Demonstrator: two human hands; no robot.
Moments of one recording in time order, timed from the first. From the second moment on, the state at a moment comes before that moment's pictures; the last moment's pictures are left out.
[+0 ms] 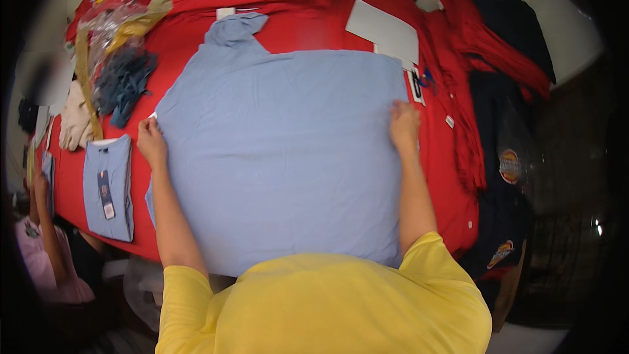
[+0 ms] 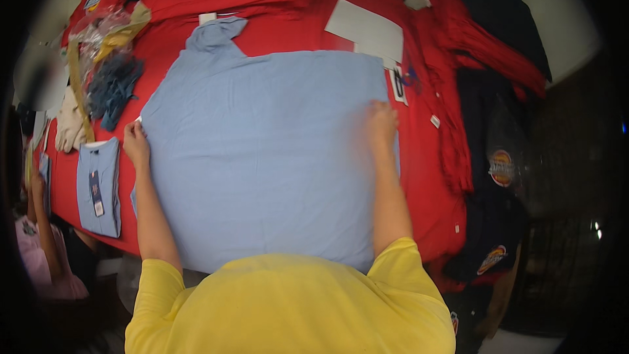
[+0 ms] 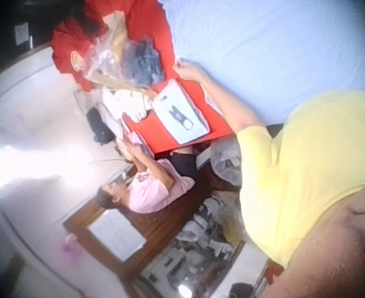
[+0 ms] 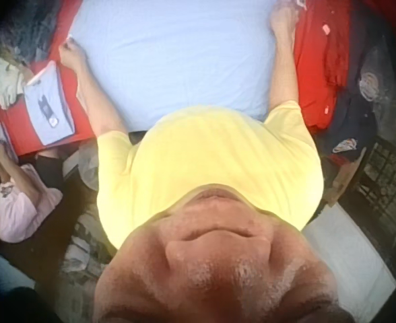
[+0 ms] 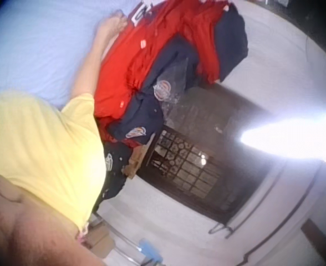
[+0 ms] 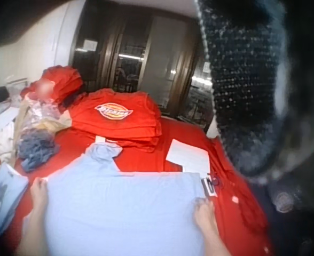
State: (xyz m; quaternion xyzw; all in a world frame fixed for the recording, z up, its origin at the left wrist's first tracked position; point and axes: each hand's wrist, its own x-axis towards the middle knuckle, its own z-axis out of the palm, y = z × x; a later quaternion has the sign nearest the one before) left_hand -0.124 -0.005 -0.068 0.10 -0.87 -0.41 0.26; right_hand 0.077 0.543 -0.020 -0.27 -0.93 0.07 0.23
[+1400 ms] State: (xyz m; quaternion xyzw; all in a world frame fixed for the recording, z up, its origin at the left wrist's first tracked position) left_hand -0.112 0.016 -0.047 0.13 -0.79 -0.55 0.24; right_hand -0.137 0.151 -0.021 0.24 -0.90 0.35 0.07
